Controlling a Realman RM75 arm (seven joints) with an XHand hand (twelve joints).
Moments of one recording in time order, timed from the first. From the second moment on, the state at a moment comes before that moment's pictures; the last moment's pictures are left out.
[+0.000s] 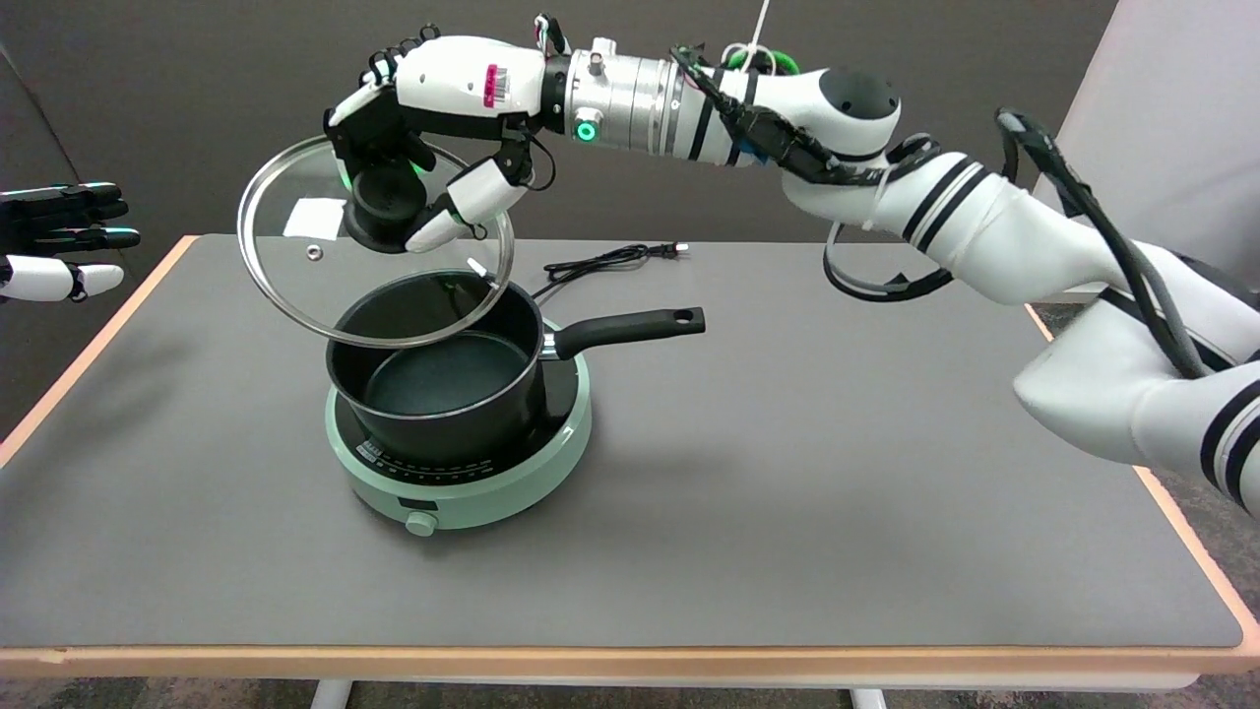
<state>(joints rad) 1.20 -1.13 -2.48 1.02 -0.69 0.68 1.85</state>
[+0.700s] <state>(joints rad) 1.36 -1.31 -2.31 0.66 -1.05 1.04 2.07</state>
